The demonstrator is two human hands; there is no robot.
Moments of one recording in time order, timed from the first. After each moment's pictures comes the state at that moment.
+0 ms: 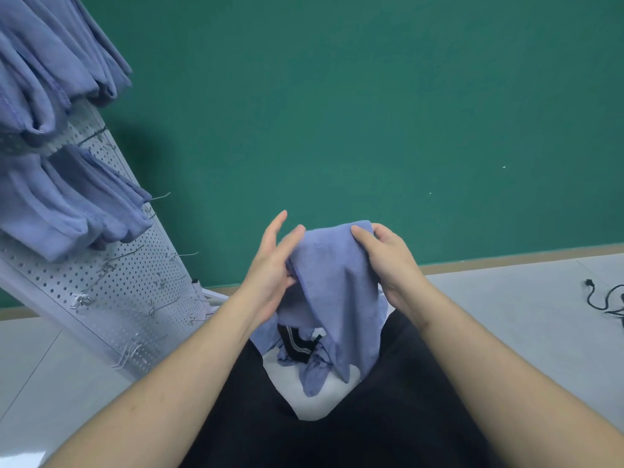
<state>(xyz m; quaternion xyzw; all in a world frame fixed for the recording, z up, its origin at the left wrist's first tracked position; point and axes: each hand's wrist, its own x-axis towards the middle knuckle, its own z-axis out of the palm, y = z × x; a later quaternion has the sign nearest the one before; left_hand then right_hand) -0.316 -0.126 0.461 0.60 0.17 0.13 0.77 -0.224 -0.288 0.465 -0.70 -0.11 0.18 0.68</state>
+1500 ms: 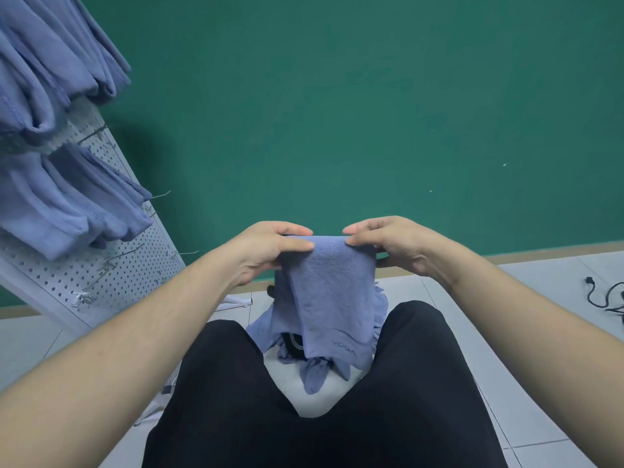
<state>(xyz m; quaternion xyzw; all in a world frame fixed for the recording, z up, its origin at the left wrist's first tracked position) -0.302 -0.094 0.497 0.75 0.22 -0.02 0.62 -0.191 -0.304 0.498 -0.75 -0.18 0.34 0.54</state>
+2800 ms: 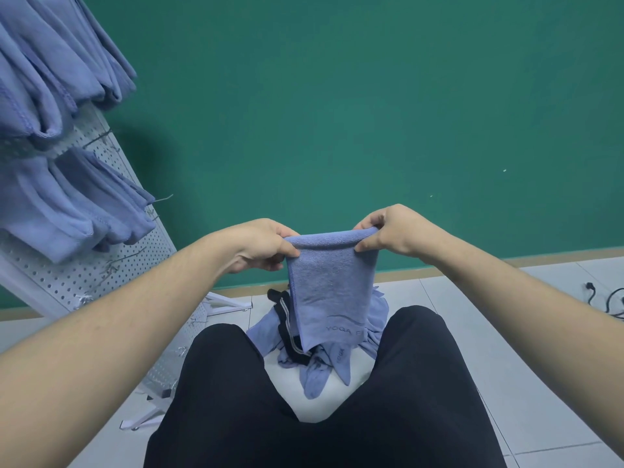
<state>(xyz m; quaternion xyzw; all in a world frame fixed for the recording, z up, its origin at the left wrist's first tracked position) -0.295 -0.078 0.513 0.82 0.20 -0.12 0.52 -0.180 -0.300 0.518 -0.89 -0.28 0.15 0.31</state>
